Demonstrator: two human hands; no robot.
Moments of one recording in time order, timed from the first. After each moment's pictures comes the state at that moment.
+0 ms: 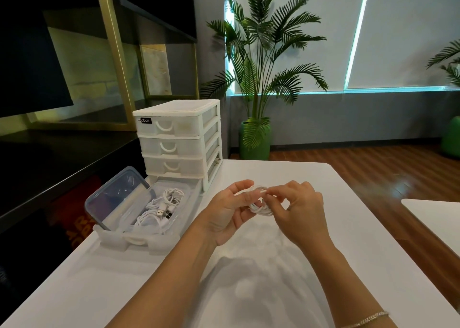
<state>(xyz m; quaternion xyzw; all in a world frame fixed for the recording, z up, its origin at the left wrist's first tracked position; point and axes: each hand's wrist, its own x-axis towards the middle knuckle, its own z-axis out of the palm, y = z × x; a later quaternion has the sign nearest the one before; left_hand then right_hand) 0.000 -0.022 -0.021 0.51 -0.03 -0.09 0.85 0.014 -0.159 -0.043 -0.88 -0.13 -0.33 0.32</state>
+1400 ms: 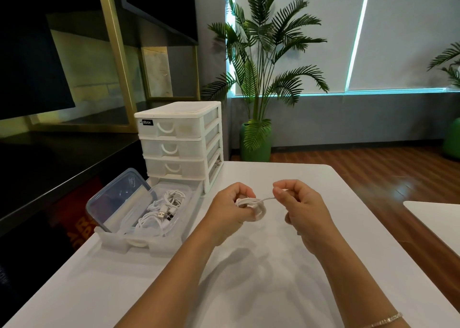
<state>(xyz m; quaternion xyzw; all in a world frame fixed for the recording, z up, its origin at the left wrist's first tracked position) 0.011 -0.020 -0.036 0.79 -0.07 0.06 0.61 0.008 -0.162 -0.022 -0.76 -0.06 -0.07 0.65</state>
